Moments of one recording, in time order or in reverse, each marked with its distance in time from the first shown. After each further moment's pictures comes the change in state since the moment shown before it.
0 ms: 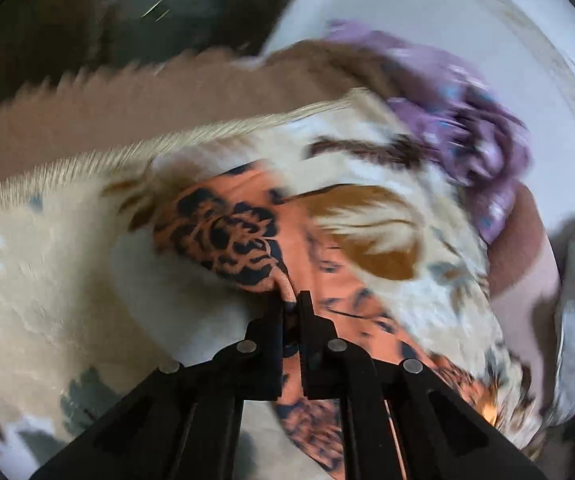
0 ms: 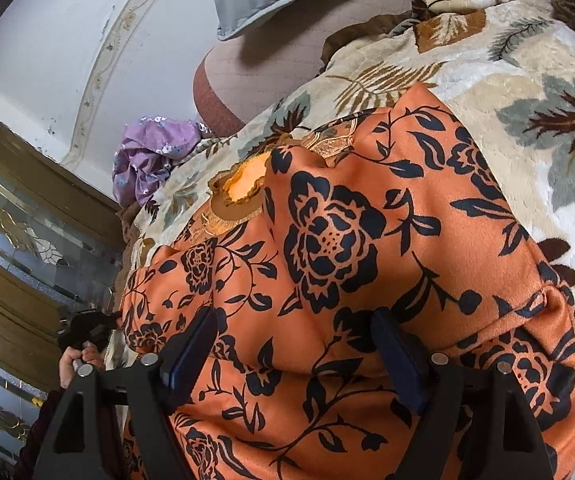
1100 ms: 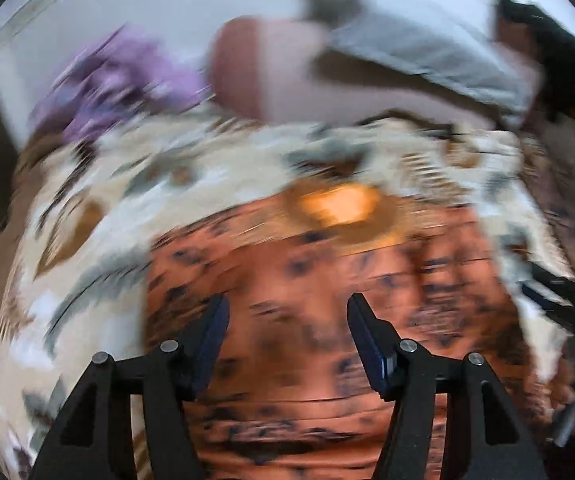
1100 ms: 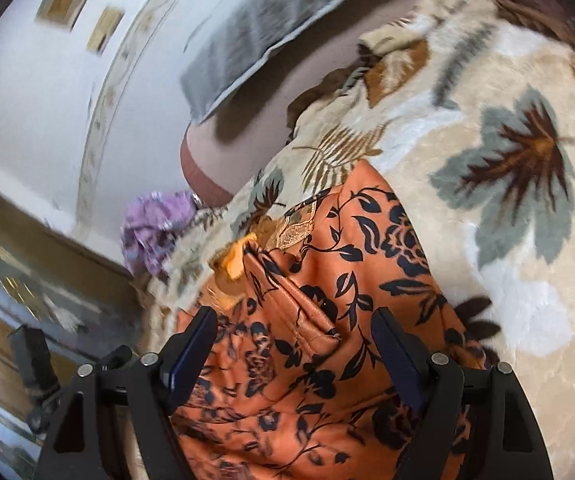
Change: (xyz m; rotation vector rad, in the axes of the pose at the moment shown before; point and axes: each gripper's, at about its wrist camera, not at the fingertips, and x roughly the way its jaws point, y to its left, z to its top) left arm -0.056 -0.228 -0.172 0.899 0.169 -0.093; right arm -0.056 -0.028 0.042 0.099 -0.143 -0.004
